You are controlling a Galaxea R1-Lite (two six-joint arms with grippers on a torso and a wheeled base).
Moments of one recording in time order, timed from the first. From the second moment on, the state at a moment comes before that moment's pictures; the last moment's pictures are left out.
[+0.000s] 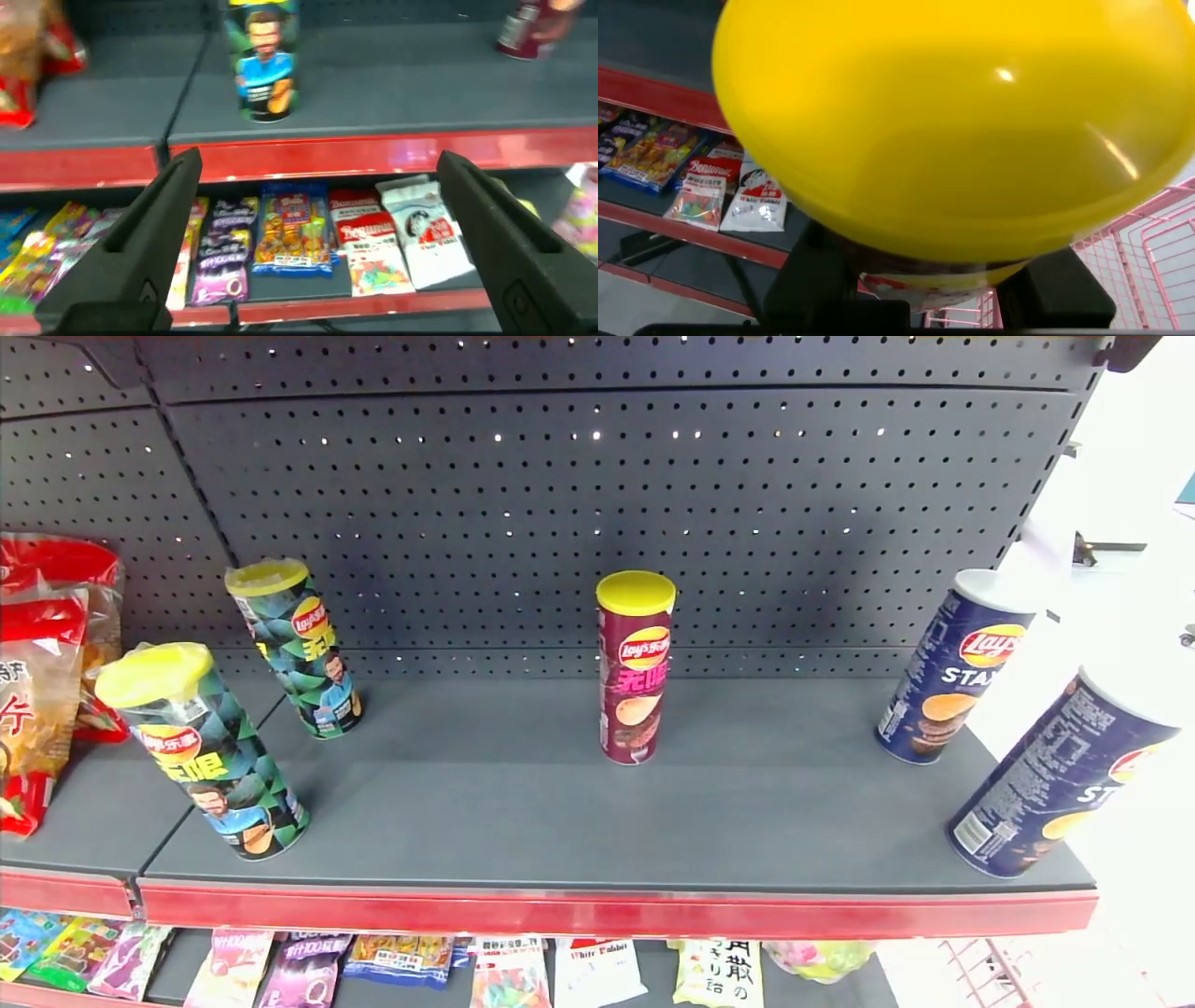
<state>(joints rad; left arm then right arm) 0.00 0.00 0.00 0.00 -0.07 0.02 0.20 0.10 -0.18 0.14 -0.01 -0.14</state>
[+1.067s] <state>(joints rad) -0.25 0.97 -0.59 -0.18 -0.55 0.10 0.20 0.10 -0.10 0.14 0.02 -0.15</state>
